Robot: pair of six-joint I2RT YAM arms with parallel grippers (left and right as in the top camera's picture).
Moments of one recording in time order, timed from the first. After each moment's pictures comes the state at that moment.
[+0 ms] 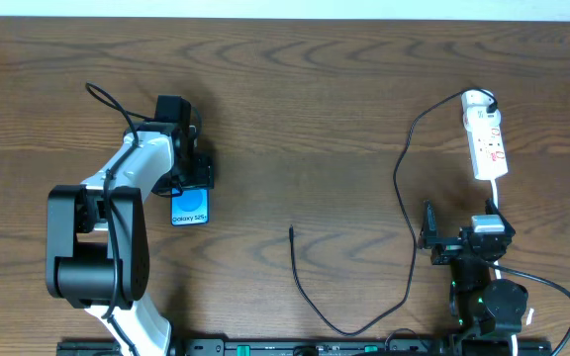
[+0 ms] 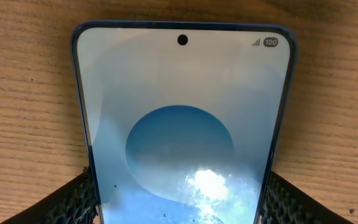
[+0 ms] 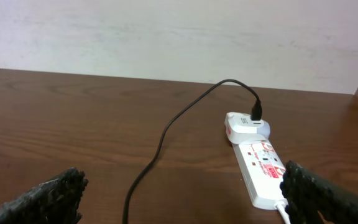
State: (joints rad) left arm -0.05 1.89 1.14 -0.72 0.00 -0.15; right arm -0.03 0.01 0.01 -0.07 -0.06 -0.06
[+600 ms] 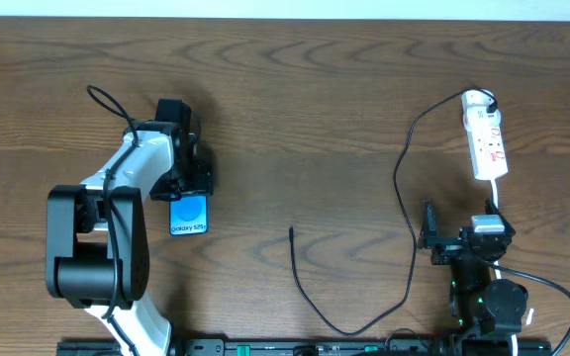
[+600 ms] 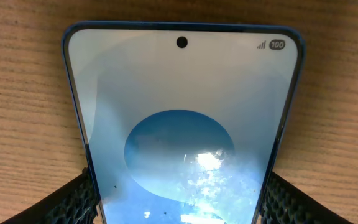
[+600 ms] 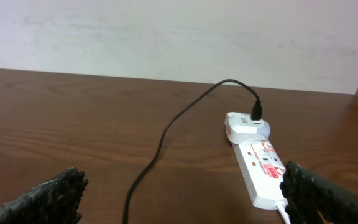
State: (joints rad) left arm -0.05 1.88 1.14 -0.81 0.00 -0.15; right arm -0.03 0.01 0.01 -0.07 -0.06 -0.06
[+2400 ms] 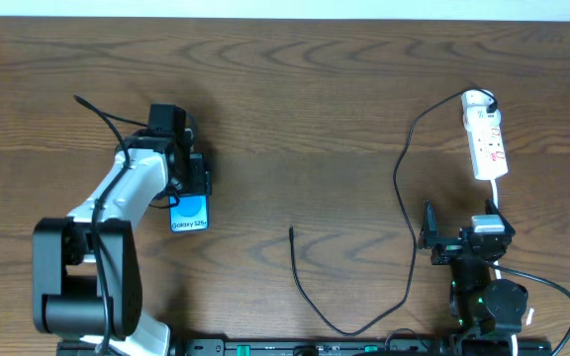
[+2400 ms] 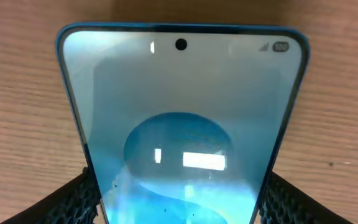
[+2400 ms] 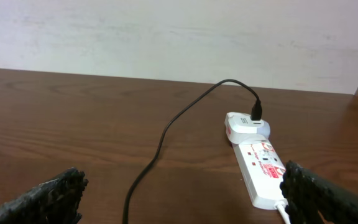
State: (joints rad) left arm -0.05 1.74 1.03 -0.68 0.01 -0.15; right arm -0.03 0.01 0.01 -0.07 -0.06 -0.06
